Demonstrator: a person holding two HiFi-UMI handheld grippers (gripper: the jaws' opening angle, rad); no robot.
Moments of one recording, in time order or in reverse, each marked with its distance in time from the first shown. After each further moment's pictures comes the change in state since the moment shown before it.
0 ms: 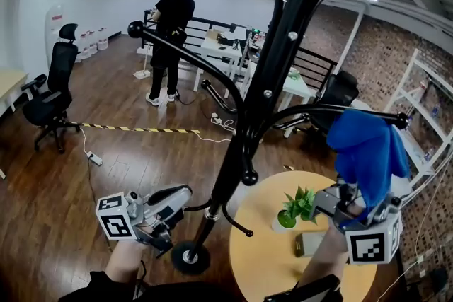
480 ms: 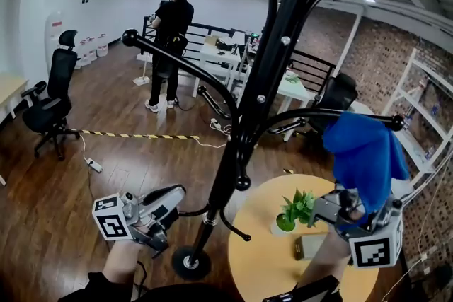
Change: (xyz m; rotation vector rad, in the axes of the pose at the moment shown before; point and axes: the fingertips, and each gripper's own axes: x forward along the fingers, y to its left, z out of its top) left arm -0.003 0.012 0.008 0.021 -0.005 0.016; right arm -0.007 -0.001 0.002 0.062 -0.009 0.024
